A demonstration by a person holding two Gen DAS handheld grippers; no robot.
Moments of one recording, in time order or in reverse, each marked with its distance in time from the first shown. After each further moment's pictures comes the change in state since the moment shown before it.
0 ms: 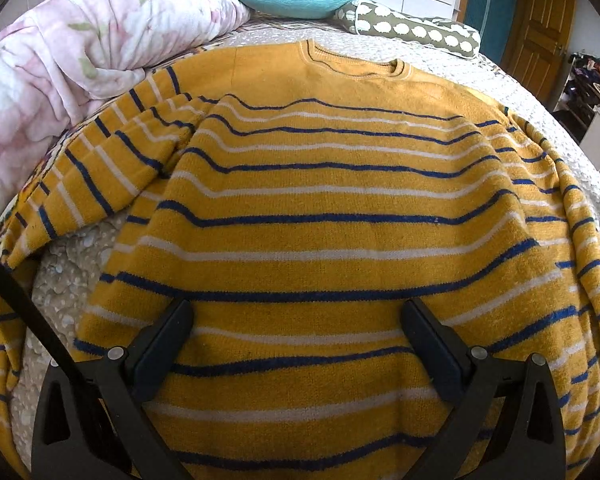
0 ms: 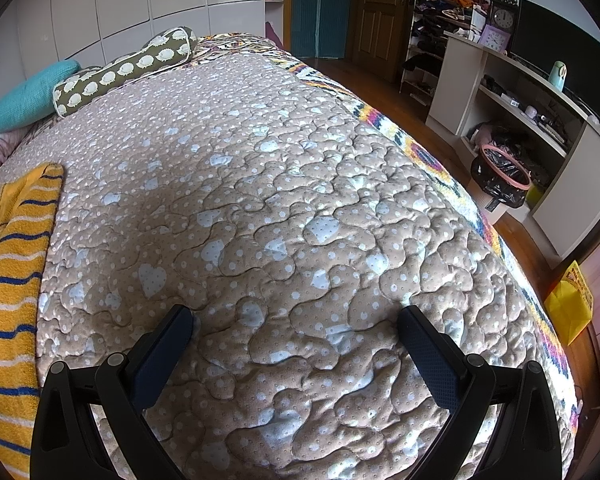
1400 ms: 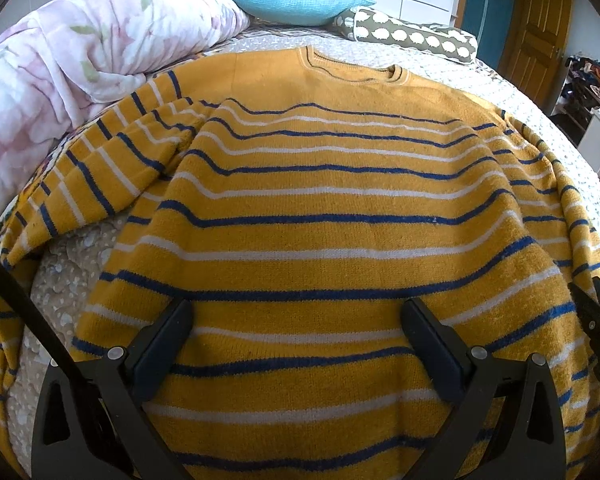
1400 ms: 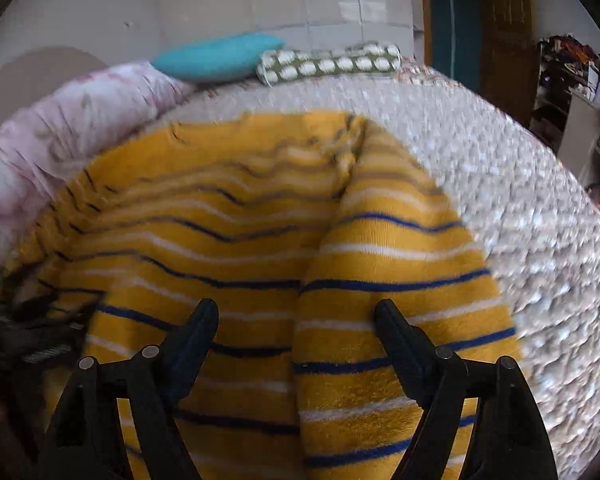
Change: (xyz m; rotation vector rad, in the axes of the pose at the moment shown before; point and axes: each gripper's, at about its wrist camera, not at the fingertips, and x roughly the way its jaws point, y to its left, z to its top) left arm -0.002 0.002 -0.004 -0.001 -0.032 -0.003; right arm -0.103 0.217 -0.112 -0.243 -0.074 0.388
